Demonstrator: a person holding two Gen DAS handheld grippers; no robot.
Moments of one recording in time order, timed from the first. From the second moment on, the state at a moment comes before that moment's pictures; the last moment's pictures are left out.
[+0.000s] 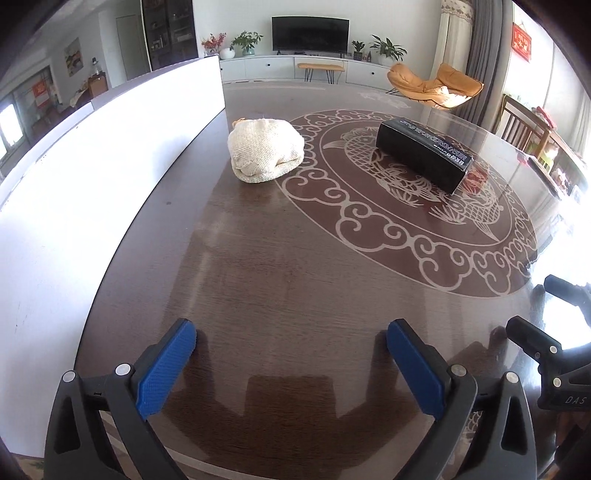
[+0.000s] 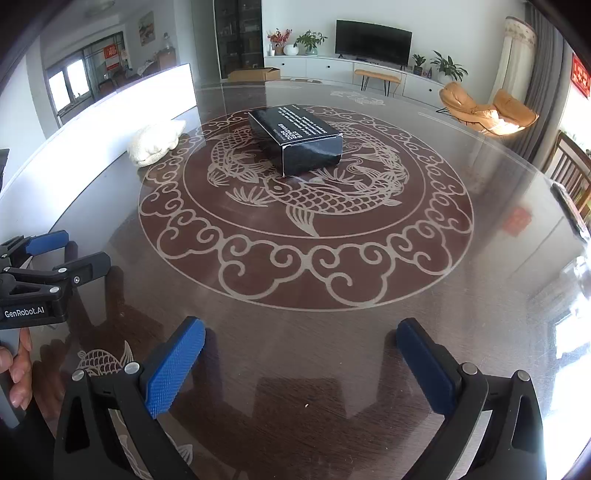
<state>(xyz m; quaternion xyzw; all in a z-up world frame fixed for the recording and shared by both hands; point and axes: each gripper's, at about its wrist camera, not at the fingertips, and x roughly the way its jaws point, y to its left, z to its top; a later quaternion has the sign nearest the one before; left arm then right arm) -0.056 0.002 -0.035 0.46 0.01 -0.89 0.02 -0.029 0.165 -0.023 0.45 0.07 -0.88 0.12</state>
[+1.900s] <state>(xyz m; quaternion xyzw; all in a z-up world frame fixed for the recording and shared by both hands) -0.081 -0.026 -0.026 0.43 -0.01 -0.90 -0.02 -0.072 0.155 -0.014 0.42 0.10 -0.89 0.15</state>
